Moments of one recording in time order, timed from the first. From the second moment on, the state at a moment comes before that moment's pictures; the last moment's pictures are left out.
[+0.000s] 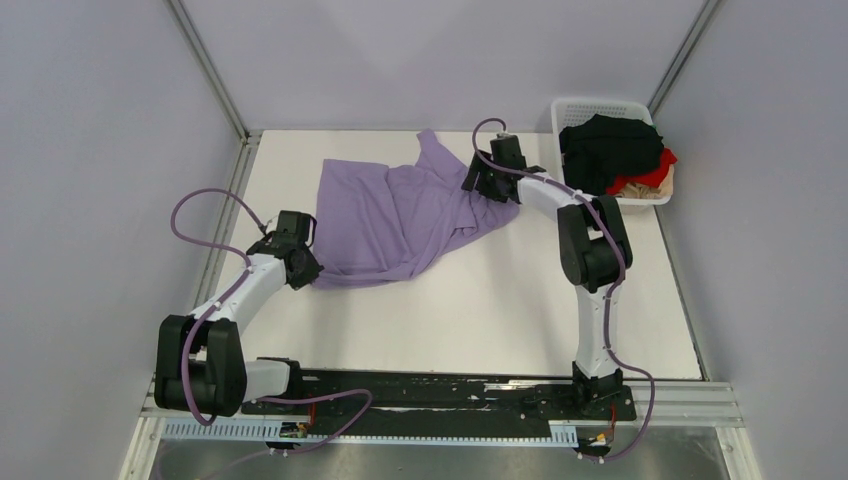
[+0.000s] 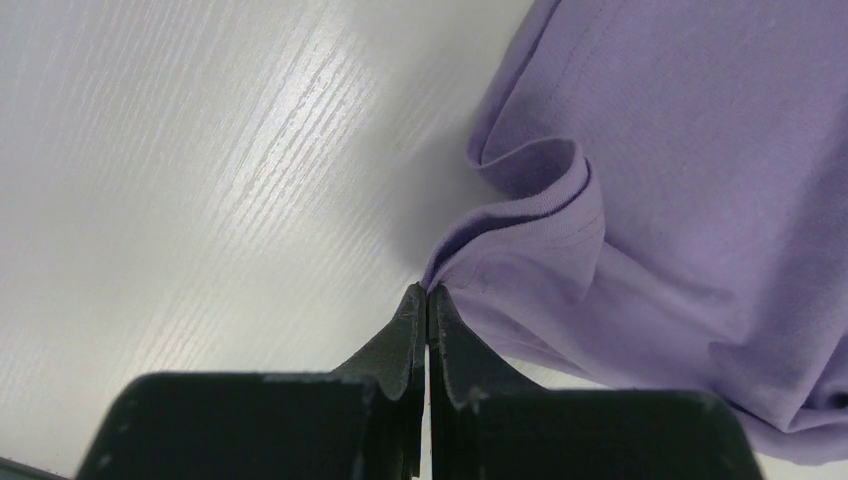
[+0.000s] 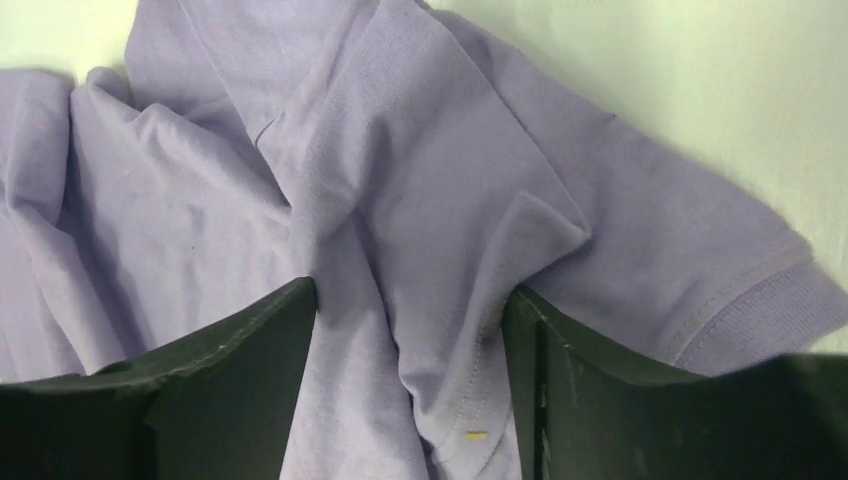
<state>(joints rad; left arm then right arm) -0.11 1.27 0.72 -0.56 -0.24 -0.68 0.32 2.15 1.58 -0.18 -0.05 0.56</state>
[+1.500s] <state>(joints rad) -0.11 1.27 0.72 -0.54 -0.22 -0.68 0.27 2.09 1.47 -0.07 -0.09 0.64</state>
